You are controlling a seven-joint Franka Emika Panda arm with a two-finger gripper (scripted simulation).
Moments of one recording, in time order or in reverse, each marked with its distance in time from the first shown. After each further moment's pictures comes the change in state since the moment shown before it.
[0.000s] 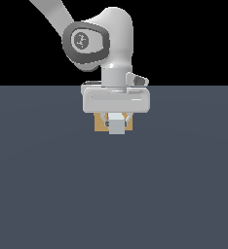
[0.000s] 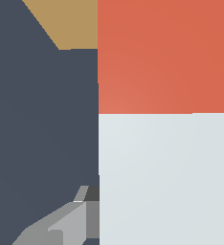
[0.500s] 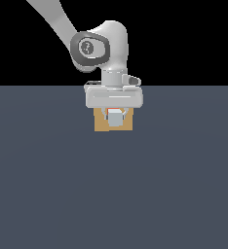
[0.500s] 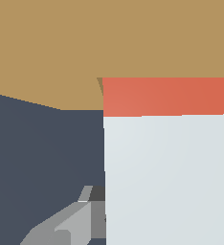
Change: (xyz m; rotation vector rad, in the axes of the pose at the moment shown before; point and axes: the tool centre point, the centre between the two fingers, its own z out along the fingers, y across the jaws) arm 0.071 -0.001 -0.002 -0.004 0.007 -0.017
